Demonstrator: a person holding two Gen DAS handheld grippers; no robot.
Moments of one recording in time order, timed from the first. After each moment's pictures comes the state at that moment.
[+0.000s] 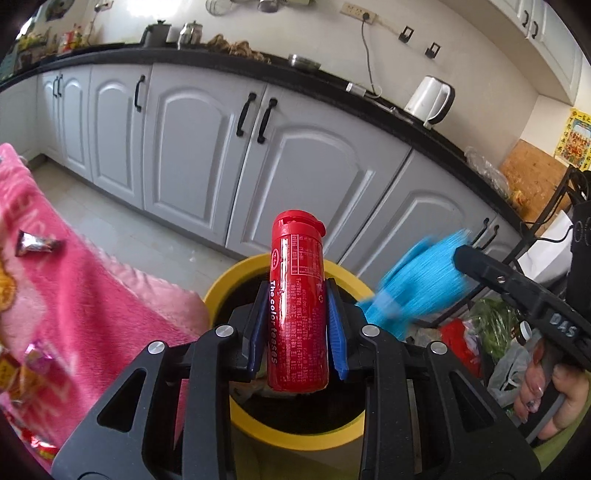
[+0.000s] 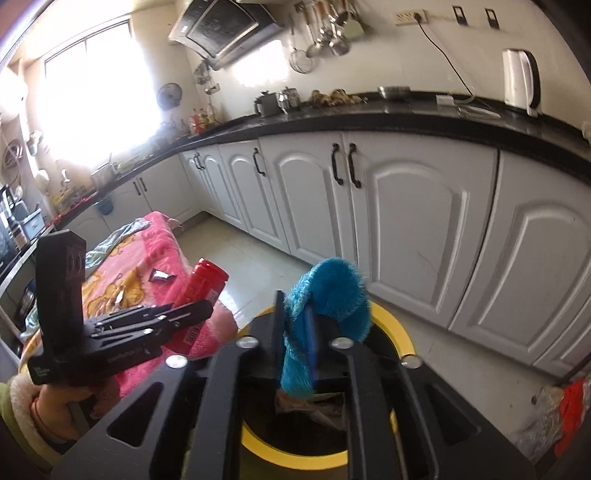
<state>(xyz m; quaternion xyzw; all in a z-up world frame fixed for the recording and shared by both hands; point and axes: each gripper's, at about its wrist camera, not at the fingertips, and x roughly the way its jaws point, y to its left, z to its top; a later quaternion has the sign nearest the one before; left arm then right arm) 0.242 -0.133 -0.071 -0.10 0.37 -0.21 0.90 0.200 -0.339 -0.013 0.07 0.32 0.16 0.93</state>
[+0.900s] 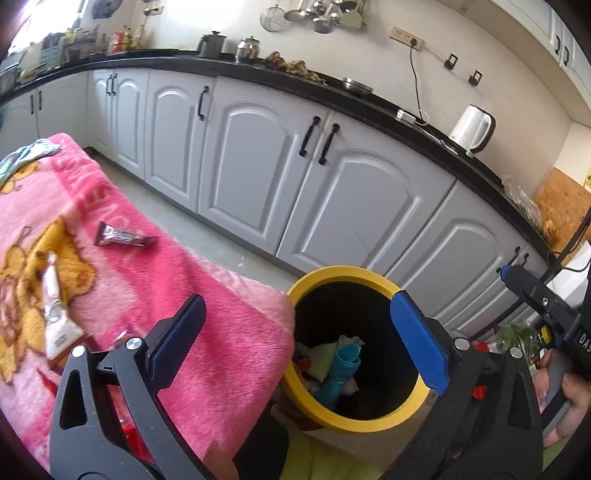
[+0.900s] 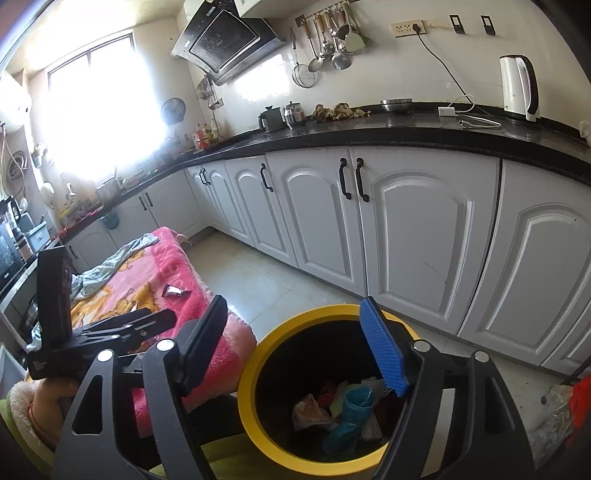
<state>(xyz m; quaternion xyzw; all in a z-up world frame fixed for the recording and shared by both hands) 0.215 -0.058 -0.042 -0.12 0.36 -0.12 0.92 0.189 -0.319 0.000 0.08 0.29 0.17 0.94</state>
